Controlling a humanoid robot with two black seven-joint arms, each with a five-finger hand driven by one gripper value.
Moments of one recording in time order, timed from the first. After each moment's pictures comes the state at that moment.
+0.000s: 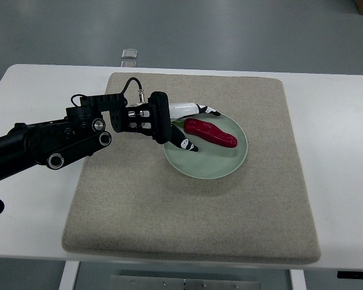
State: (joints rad) left arm -1.02 0.30 -0.28 -1.01 1.30 -0.18 -0.18; right arm 0.03 0.00 0.02 0.08 -0.13 0.01 0.06
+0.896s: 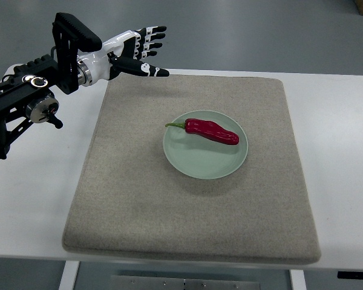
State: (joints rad) left arm -0.99 0.49 -0.46 -1.01 0.47 -0.18 -0.15; right arm 0.03 0.00 0.02 0.08 -0.13 0.01 0.06
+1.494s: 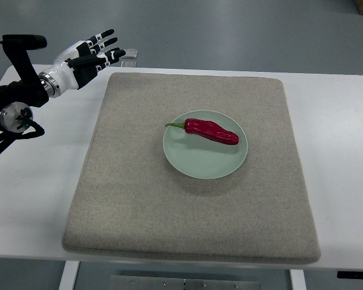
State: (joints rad) left arm -0.89 0.54 -0.52 -0.91 0.05 -0.19 -0.14; right arm 0.03 0.00 0.02 0.08 -0.13 0.01 0.06
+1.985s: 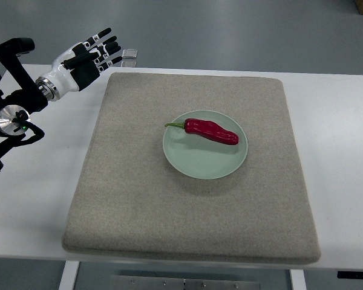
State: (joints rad) left arm -0.86 0.52 -0.53 -0.88 -0.13 -0.30 -0.14; right arm 0.03 0.00 0.02 0.08 -0.13 0.02 0.06
